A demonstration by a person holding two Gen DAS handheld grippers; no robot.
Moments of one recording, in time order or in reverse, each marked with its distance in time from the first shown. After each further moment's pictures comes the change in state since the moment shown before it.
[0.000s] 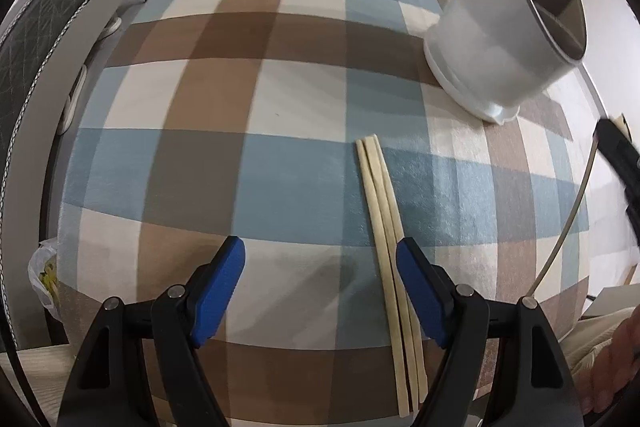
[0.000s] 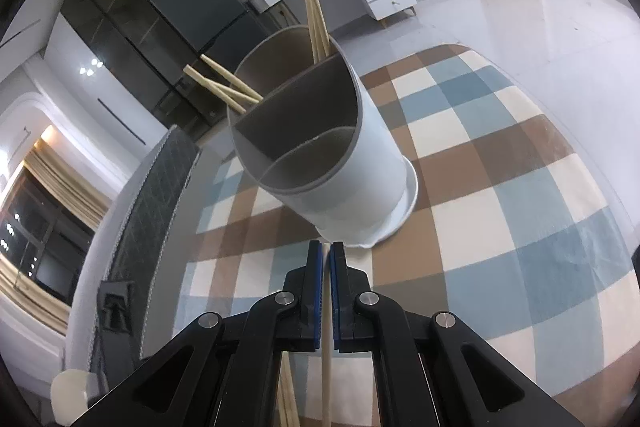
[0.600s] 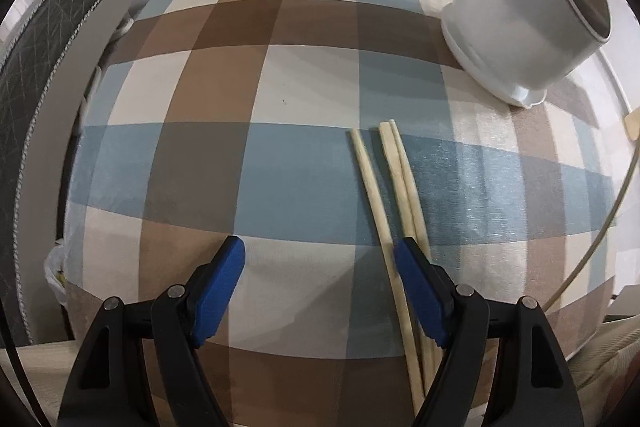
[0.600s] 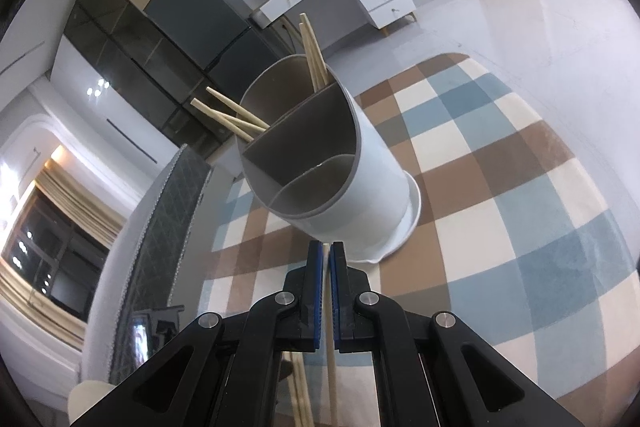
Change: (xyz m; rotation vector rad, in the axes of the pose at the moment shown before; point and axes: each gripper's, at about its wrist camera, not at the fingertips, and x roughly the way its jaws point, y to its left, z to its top) left arm 0.007 -0.005 -0.003 0.006 0.018 0.093; right arm -0.010 -0.008 0.008 0.053 -0.032 0.047
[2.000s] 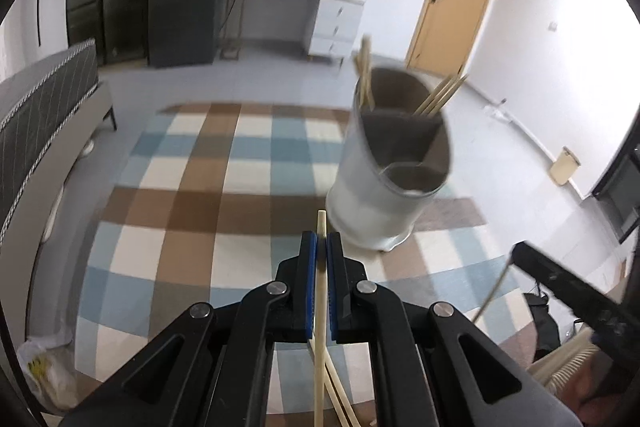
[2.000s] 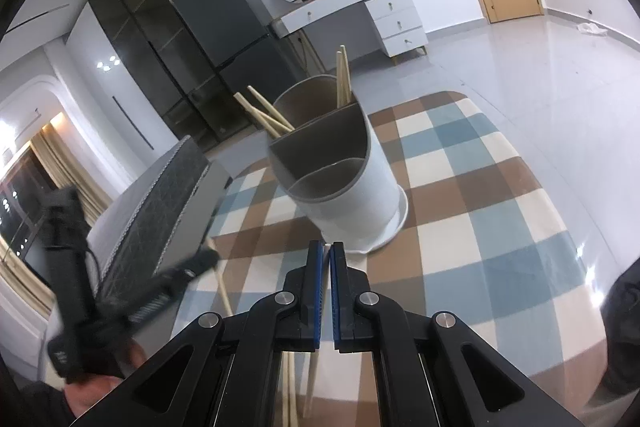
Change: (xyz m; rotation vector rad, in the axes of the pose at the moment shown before) left arm -0.118 -0.010 0.003 0.089 -0.532 -0.282; right arm -0.047 0.026 -0.025 -0.171 -0.077 -0.060
